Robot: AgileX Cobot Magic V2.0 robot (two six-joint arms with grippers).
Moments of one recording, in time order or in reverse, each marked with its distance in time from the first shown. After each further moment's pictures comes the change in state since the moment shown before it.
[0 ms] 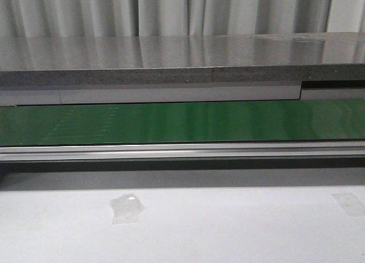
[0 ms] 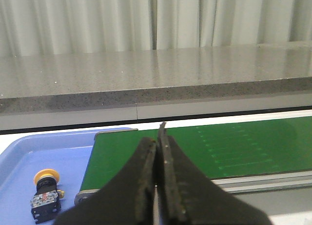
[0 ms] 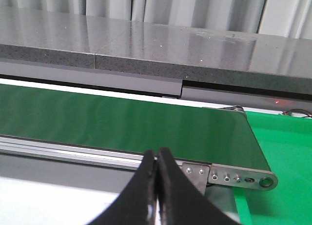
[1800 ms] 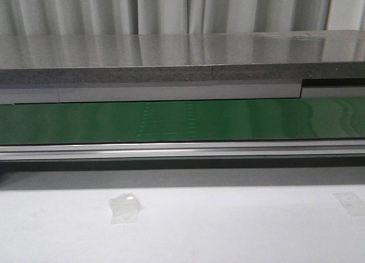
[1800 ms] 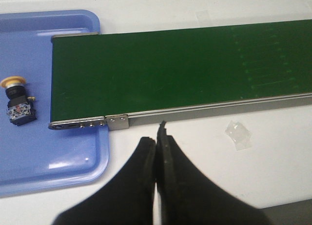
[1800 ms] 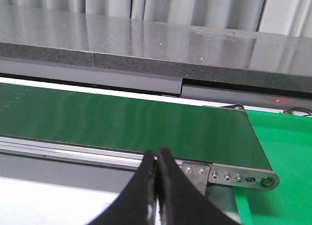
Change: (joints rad) left arm 0.000 0.878 -1.075 -0.140 1.018 0.029; right arm 0.000 0.000 0.000 0.000 0.000 0.000
